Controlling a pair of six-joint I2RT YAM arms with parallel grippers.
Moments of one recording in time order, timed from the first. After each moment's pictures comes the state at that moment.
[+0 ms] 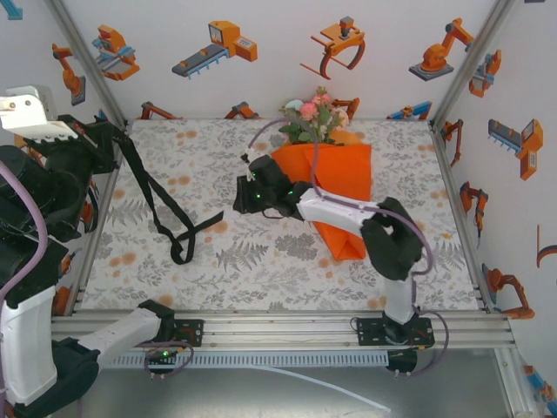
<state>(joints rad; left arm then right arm) -0.48 0.98 1.86 -0.78 -0.43 -0.12 0.86 1.98 1.43 -0.10 -0.14 0.54</state>
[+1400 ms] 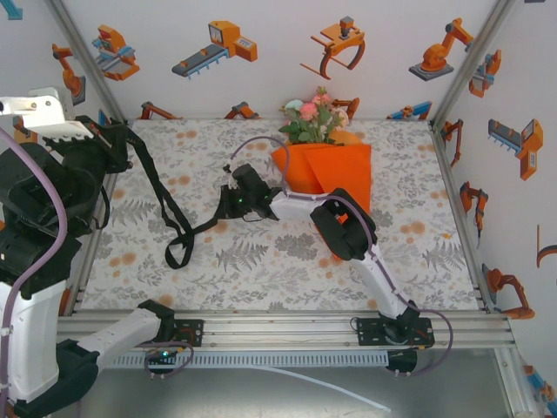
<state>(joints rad) -0.48 0.97 1.77 -0.73 -0.39 -0.16 0.85 2.36 1.66 0.10 -0.37 0.64</state>
